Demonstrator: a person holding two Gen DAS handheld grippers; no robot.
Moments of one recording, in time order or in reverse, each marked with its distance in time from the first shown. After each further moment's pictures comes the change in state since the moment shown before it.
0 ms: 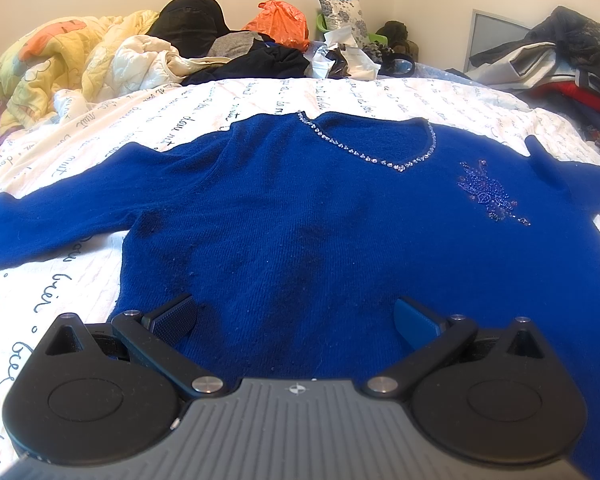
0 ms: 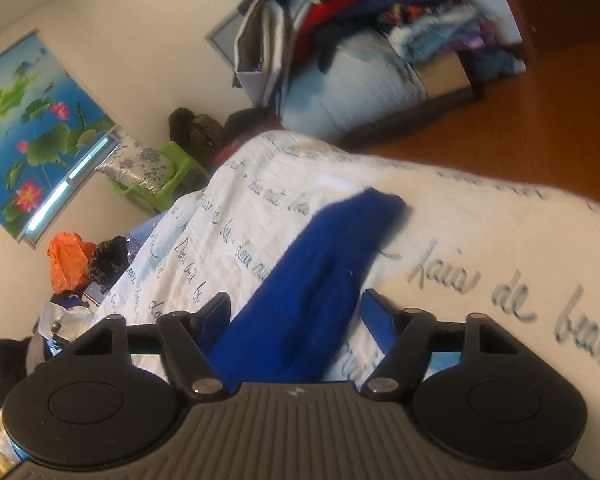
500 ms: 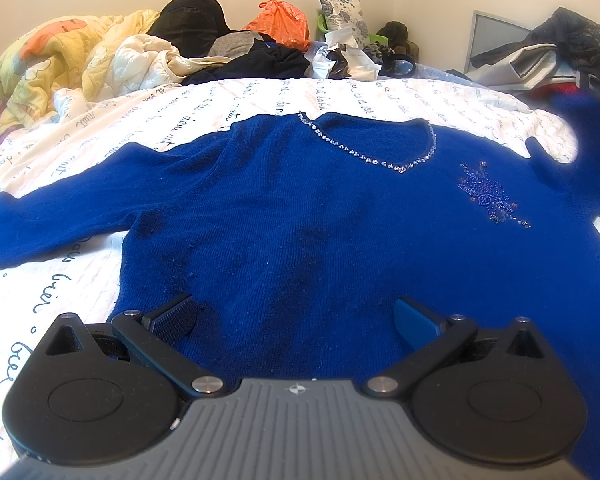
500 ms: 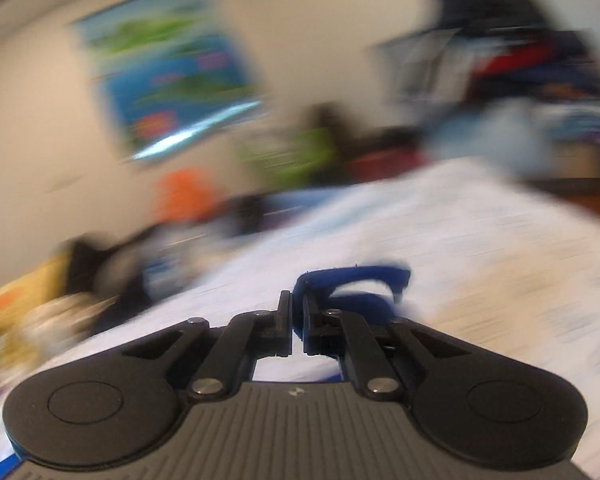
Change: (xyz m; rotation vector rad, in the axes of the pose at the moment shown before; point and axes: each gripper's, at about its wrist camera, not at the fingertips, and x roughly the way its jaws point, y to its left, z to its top) left arm 0.000 0.000 0.000 0.001 0.000 0.000; right arm -0.096 0.169 -0.093 -0.399 0.006 0.383
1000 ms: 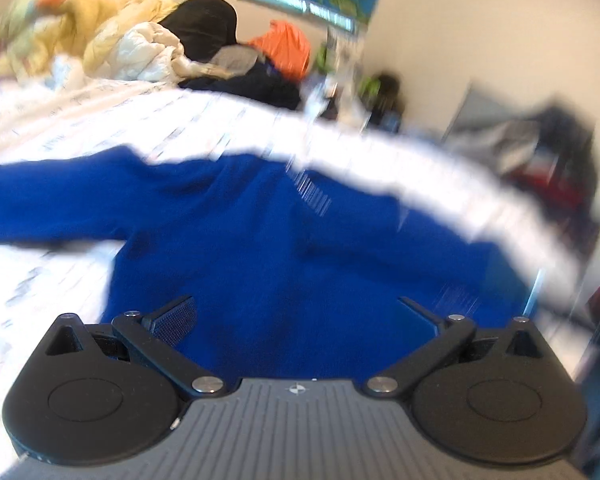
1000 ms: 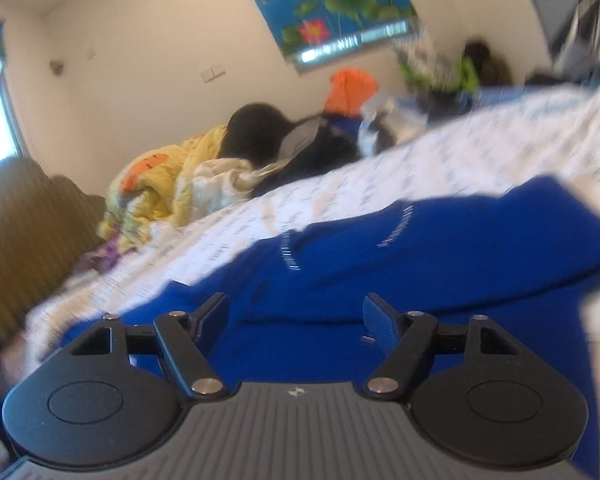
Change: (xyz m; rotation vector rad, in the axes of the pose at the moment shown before) left arm -0.016 0.039 0.033 -0.290 -0.087 -0.220; right arm -0.048 0.153 -0.163 -0.182 0.183 0.260
